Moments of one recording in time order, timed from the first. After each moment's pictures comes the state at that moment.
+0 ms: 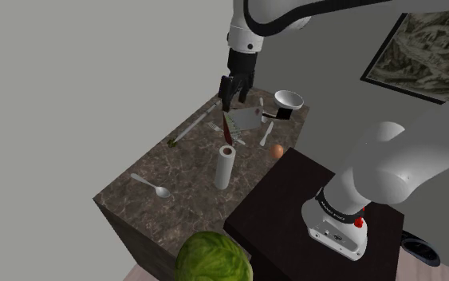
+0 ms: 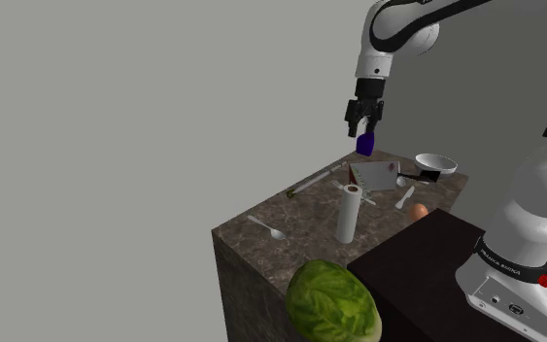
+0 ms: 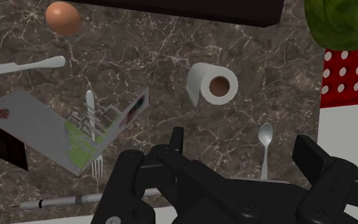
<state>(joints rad) 0.09 -0.40 0.04 -2.37 0.16 1.90 -0.01</state>
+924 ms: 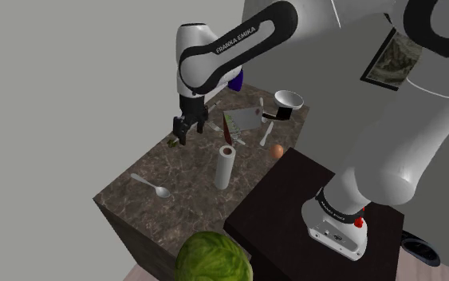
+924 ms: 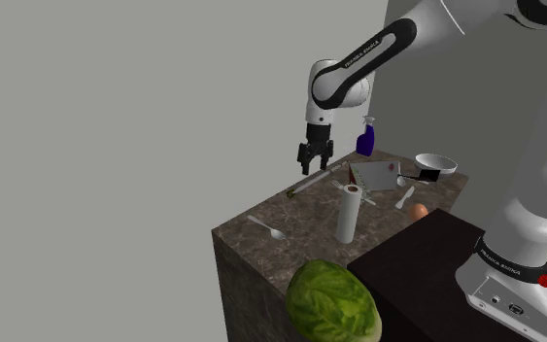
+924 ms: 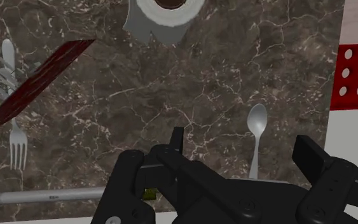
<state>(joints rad) 0.17 0.10 0.13 -2.20 0.18 2.21 0.05</state>
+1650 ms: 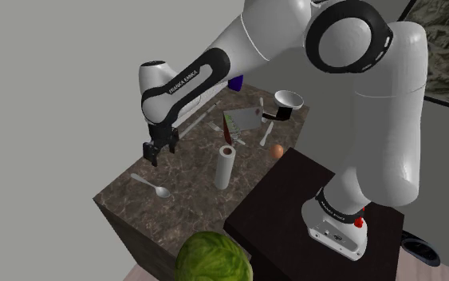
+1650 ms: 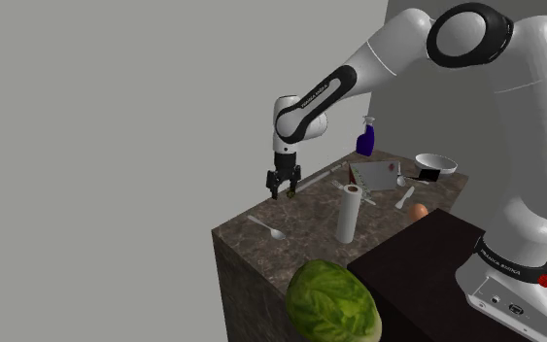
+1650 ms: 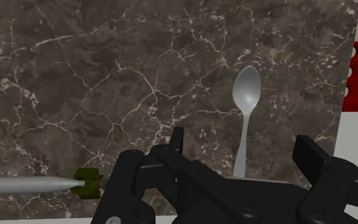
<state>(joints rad) 0.25 0.52 0.15 -1.88 0.12 2.30 0.11</state>
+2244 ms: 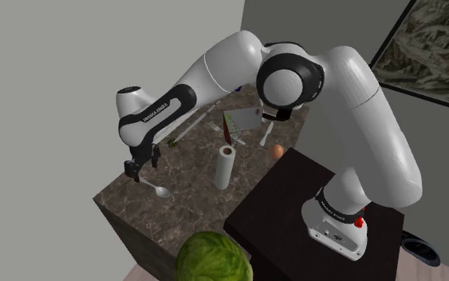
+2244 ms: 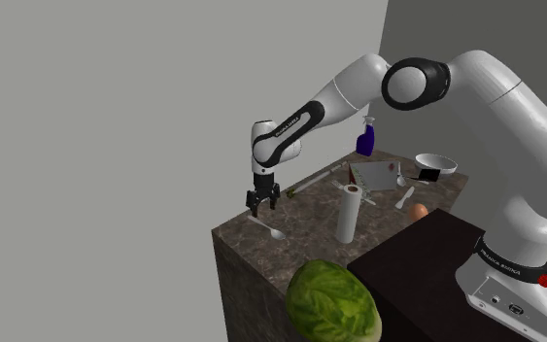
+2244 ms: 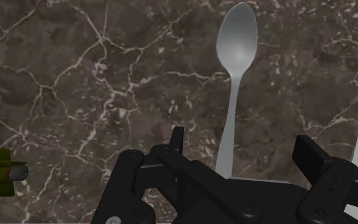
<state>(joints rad) 0.32 0.87 0.15 -1.51 0.08 2.26 0.14</state>
